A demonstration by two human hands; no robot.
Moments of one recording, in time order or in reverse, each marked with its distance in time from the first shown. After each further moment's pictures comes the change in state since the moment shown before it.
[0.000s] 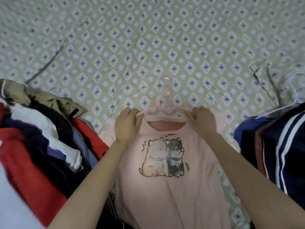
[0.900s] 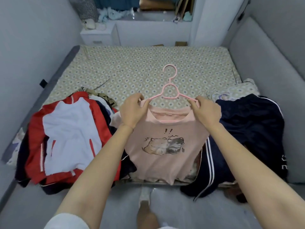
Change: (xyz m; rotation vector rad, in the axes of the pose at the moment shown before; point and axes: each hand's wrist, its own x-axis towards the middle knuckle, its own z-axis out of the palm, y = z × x) left_hand -0.304 0.278 -0.340 -0.111 0.346 -0.007; right_hand -0.416 -0.038 -0.346 0.034 0.419 -0.157
